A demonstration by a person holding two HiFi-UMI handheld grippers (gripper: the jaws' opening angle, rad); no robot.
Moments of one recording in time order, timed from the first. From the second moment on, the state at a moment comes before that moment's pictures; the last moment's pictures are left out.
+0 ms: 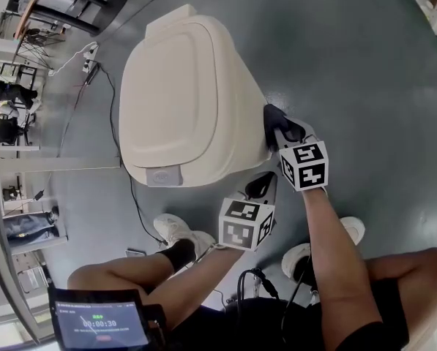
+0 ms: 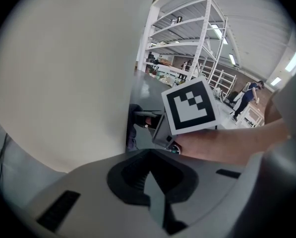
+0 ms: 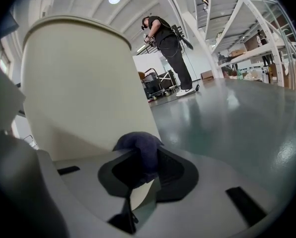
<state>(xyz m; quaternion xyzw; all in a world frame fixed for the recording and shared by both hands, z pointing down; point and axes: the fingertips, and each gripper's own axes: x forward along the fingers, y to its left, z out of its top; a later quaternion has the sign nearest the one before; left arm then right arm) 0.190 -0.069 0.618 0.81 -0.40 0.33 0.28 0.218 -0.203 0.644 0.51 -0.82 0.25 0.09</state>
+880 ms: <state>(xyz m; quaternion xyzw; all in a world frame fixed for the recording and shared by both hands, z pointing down) 0.206 -0.084 0.582 0.82 -0.40 0.29 0.29 0.247 -0.241 0.534 0.55 -0.82 0.16 -0.01</state>
